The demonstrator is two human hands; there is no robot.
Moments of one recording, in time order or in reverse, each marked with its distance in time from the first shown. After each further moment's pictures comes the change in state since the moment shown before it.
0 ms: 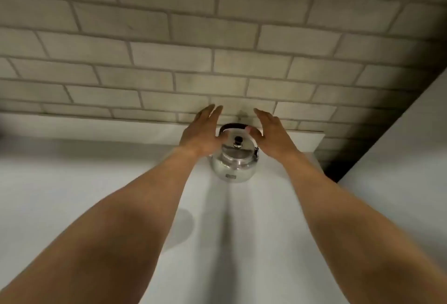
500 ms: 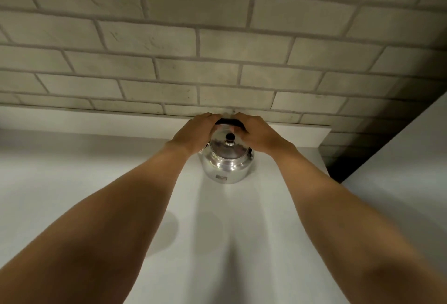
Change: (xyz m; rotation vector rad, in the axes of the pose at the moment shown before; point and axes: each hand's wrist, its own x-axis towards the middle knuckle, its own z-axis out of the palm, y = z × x) left_hand 0.035 -0.004 0.038 0.044 -0.079 0.102; right_hand 0.041 0.027 0.027 0.109 -0.203 -0.165
